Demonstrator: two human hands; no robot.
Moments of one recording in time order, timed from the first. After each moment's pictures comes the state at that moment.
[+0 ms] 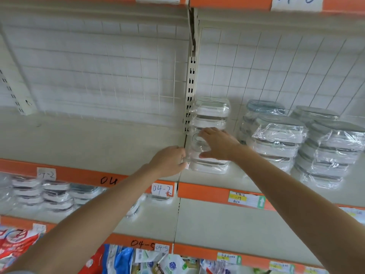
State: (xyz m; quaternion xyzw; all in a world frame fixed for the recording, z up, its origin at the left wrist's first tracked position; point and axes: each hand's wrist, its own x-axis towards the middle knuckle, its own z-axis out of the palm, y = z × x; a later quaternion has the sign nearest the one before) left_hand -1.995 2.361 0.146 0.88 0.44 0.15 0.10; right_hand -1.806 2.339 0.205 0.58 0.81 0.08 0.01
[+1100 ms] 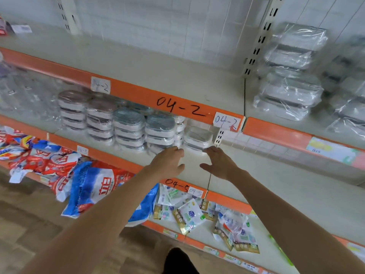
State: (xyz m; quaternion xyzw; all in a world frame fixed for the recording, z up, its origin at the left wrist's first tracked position) left_hand -2.134 2.282 -0.048 0.82 0.55 0.10 0.15; right_hand -1.935 2.292 -0.040 0.59 0.80 -0.12 0.02
